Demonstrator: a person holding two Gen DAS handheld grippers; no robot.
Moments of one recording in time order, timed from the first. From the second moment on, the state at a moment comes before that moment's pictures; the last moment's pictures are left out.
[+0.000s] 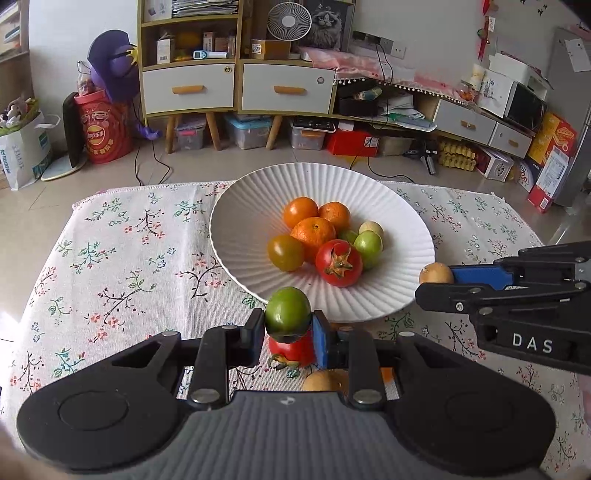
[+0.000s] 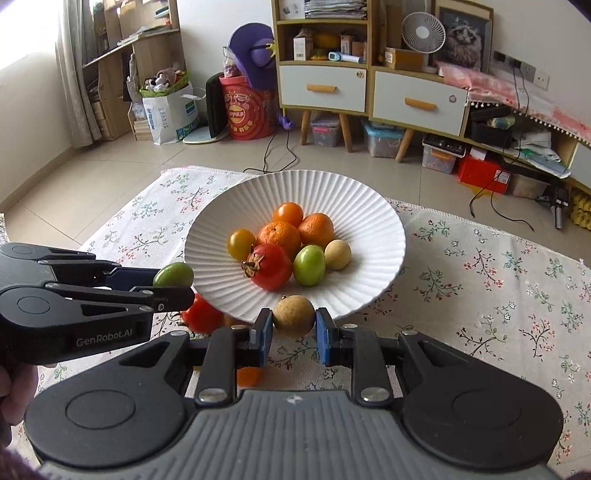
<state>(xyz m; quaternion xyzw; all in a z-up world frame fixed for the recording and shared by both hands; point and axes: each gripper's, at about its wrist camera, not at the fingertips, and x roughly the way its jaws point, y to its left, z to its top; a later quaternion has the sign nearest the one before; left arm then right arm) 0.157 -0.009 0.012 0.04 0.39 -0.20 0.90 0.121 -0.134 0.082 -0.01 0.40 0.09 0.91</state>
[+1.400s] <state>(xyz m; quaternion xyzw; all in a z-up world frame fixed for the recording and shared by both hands) 0.170 -0.027 0.005 0.05 0.35 -0.22 0.91 0.144 -0.163 0.063 0.00 0.36 0.09 0.93</state>
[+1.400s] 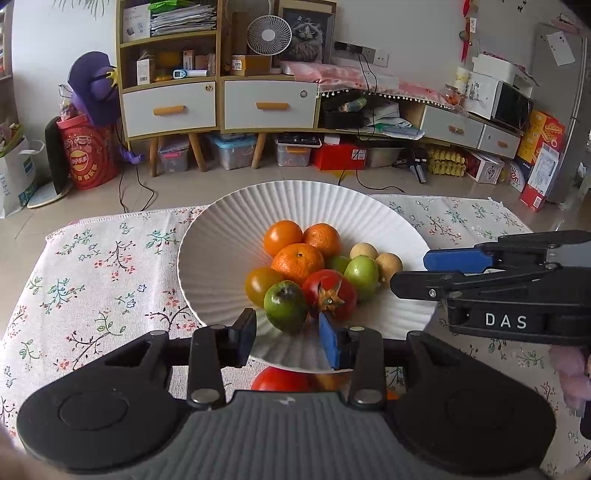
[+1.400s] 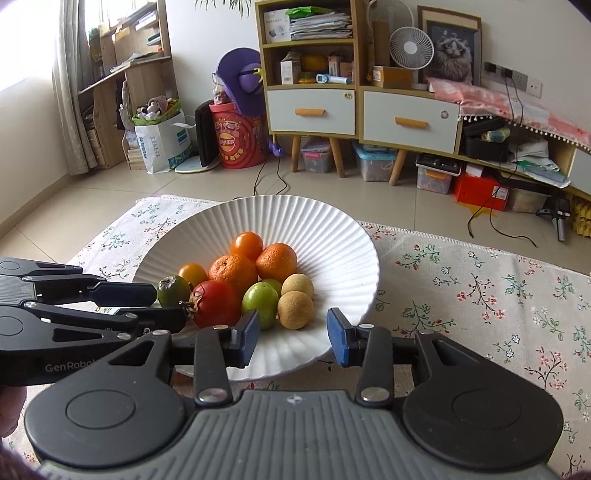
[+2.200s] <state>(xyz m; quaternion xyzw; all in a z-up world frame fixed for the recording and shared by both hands) 0.128 -0.003 0.020 0.03 0.38 -0.20 0.91 0.093 -0.171 0.080 0.04 0.38 0.04 0.92</state>
